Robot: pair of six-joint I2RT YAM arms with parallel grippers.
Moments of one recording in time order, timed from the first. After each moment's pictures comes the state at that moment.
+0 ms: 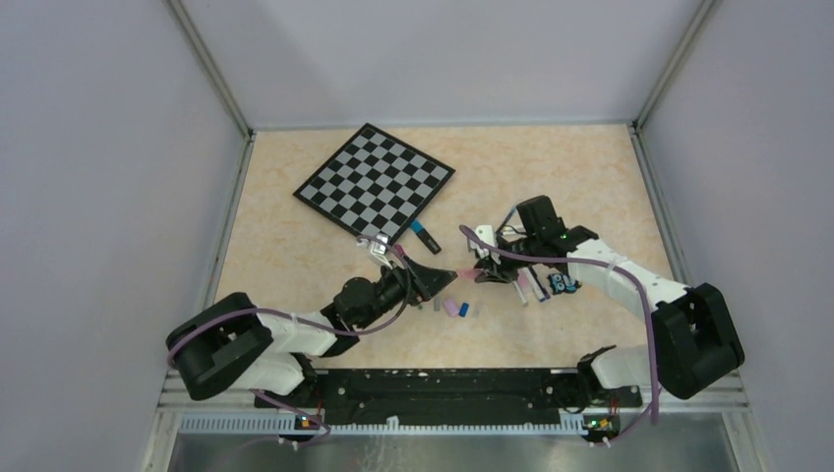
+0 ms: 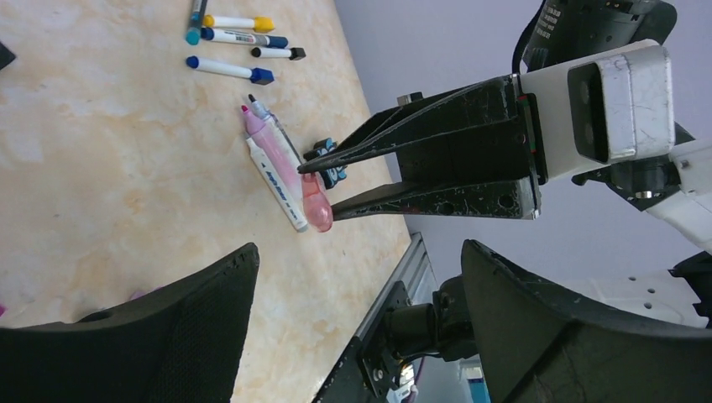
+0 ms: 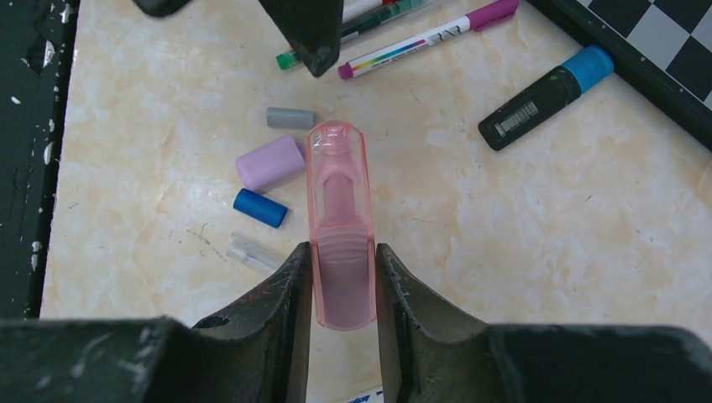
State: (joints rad) left arm -0.92 1.30 0.21 1.08 -0.04 -1.11; right arm 0.48 1.33 0.81 -0.42 -0.79 -0.94
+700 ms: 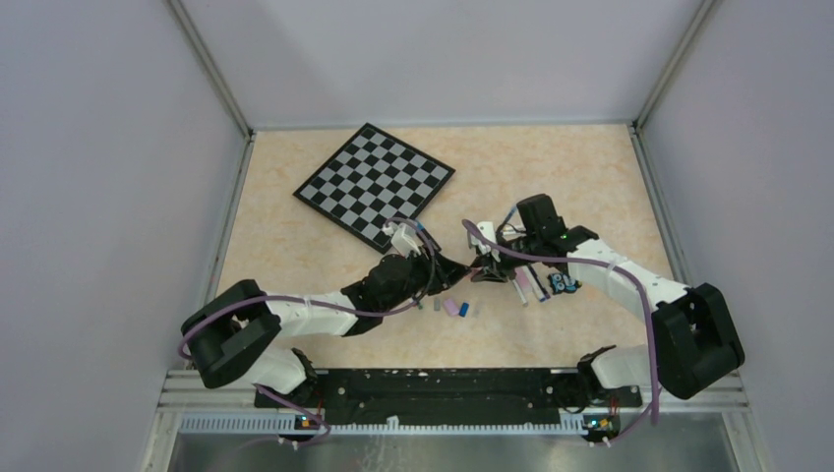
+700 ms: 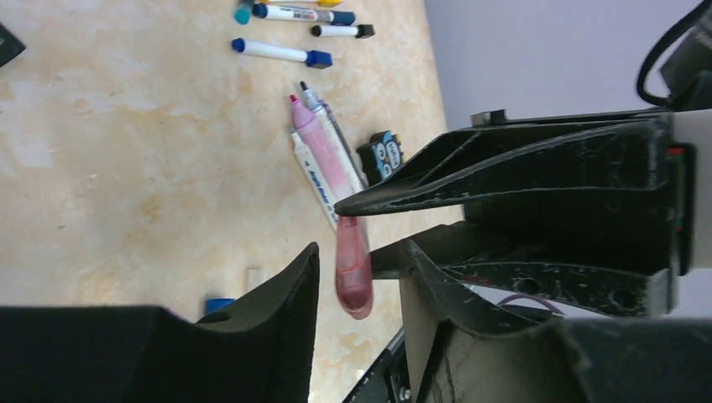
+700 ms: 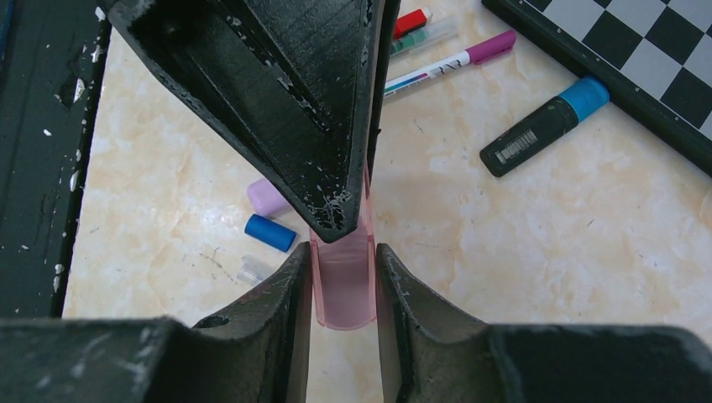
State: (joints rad) left arm -0.95 1.41 0.49 0.71 -0.08 -1.10; right arm 0.48 1.33 0.81 -0.38 -0.86 -0.89
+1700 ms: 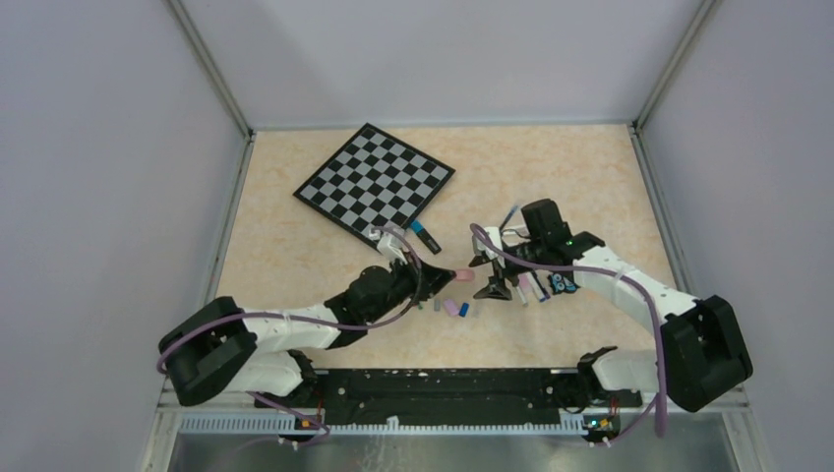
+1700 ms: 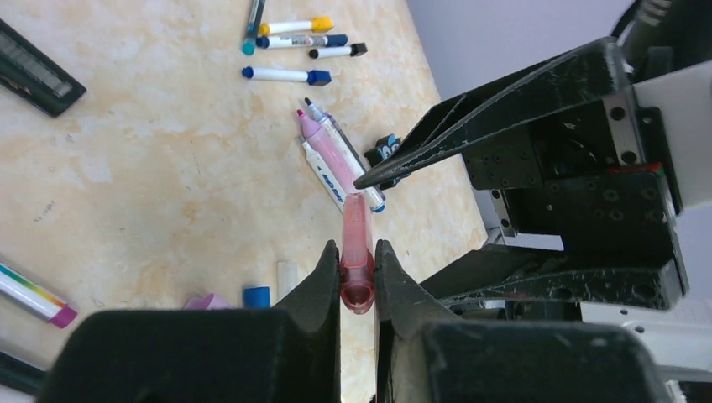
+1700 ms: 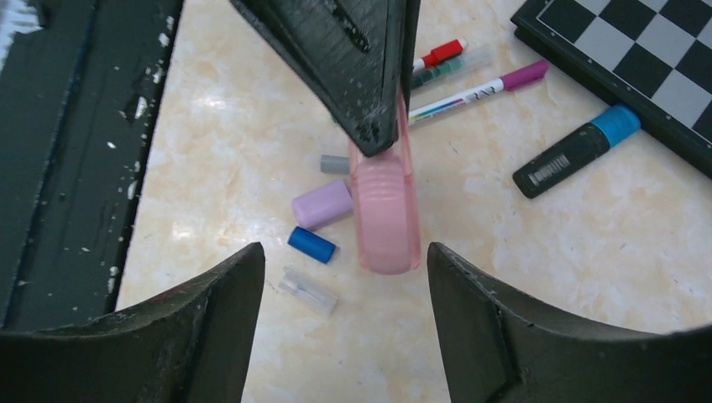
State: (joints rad) left arm -0.96 1.30 0.39 0.74 -0.11 -0.97; right arm 0.48 1.27 0.77 -0.39 -0.91 -0.88
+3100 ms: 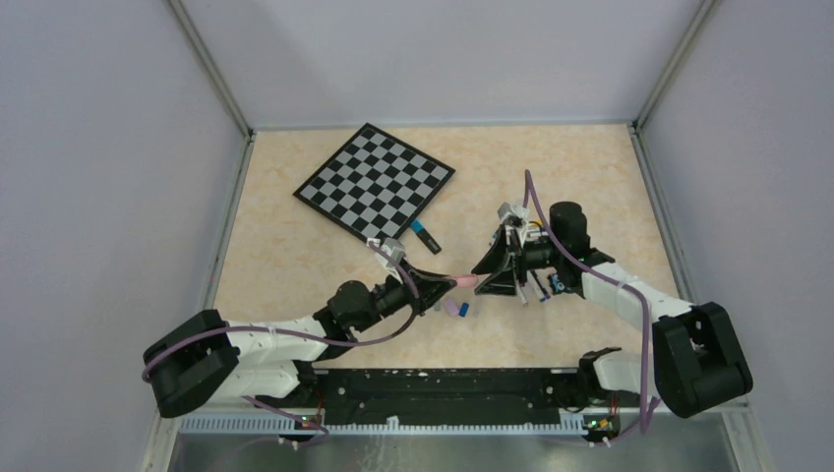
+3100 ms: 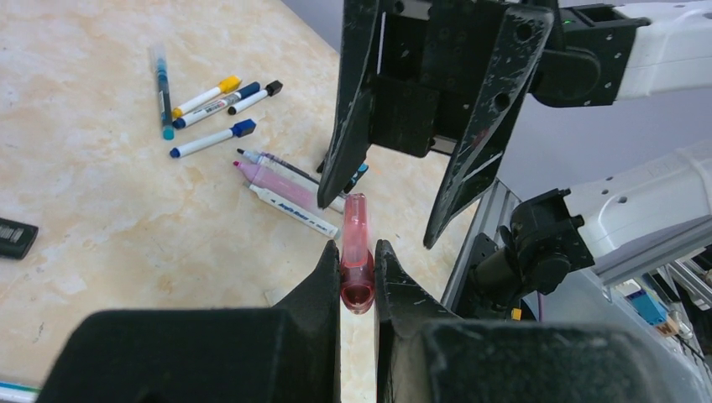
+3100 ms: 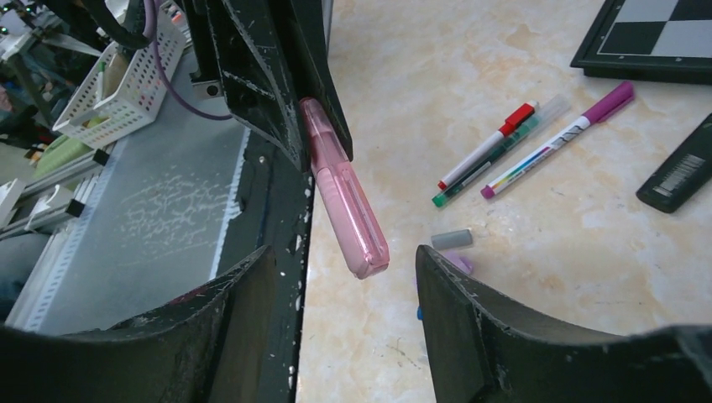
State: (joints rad) left arm -1.00 1.15 0.26 0.98 0.02 -0.59; right arm 0.32 1.23 0.56 0.21 -1.30 0.01
